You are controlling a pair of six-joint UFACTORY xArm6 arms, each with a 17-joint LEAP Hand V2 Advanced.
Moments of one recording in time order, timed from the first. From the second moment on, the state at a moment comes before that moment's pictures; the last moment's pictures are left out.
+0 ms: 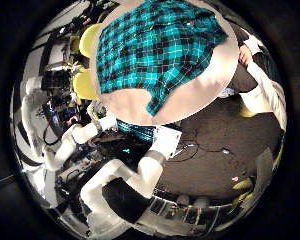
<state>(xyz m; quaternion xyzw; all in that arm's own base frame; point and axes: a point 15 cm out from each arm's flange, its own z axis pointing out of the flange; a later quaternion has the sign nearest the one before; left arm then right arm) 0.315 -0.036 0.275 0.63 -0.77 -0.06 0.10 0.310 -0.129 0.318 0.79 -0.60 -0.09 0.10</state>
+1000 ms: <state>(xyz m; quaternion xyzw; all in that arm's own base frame) 0.286 -0.069 0.159 0.56 -0.81 -0.20 0.06 0.299 -0.137 0.300 0.78 -0.60 -0.10 0.11</state>
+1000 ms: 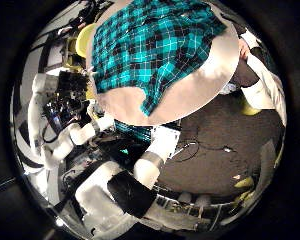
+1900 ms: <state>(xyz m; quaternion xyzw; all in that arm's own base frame) 0.332 -0.071 0.213 0.57 -0.80 -0.20 -0.01 0.286 -0.114 0.249 0.80 -0.57 -0.15 0.13</state>
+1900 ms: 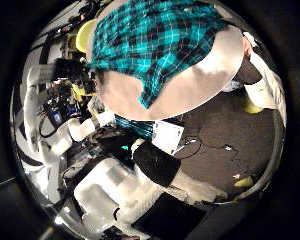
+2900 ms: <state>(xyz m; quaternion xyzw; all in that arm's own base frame) 0.336 -0.070 0.237 0.57 -0.80 -0.18 0.01 0.349 -0.055 0.163 0.83 -0.54 -0.07 0.12</state>
